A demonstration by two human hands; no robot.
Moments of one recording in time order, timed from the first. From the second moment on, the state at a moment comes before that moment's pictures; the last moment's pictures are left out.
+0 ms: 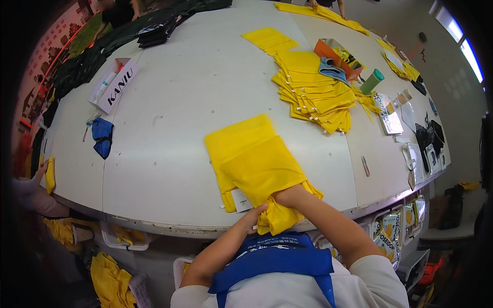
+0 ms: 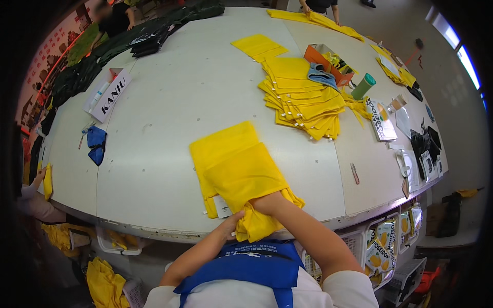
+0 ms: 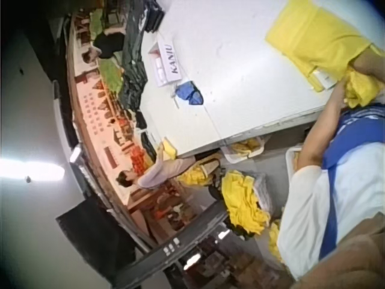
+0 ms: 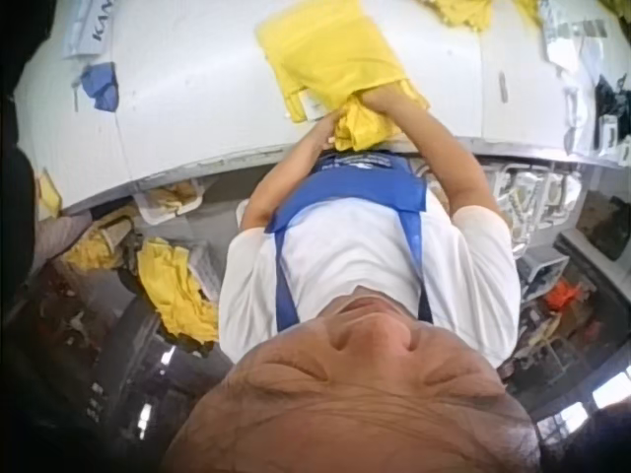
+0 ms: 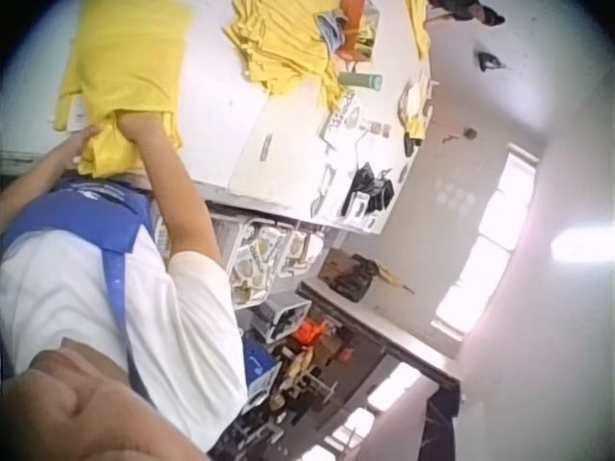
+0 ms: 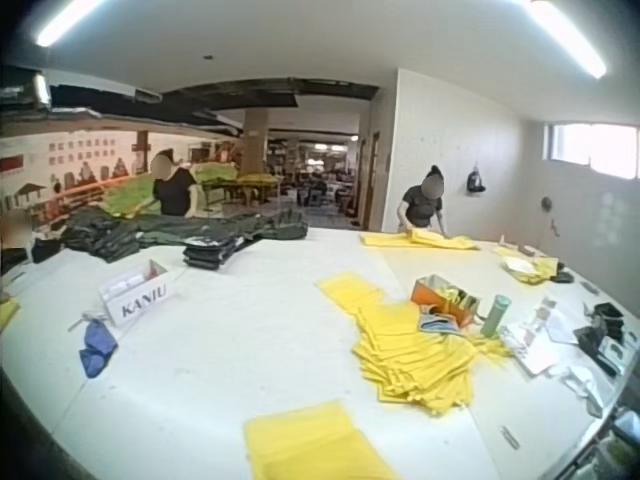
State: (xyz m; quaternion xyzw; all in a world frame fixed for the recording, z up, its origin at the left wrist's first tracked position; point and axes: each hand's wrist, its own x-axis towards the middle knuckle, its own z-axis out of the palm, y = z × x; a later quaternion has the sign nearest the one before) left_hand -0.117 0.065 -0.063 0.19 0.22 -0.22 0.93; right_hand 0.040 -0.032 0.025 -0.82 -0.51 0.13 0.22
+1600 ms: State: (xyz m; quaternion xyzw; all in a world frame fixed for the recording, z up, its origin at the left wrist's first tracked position) left_hand -0.144 0.074 -0.044 0.56 0.35 -0.02 0.75; right_hand 0.036 0.025 -0.011 -0.83 -0.51 0.10 0.17
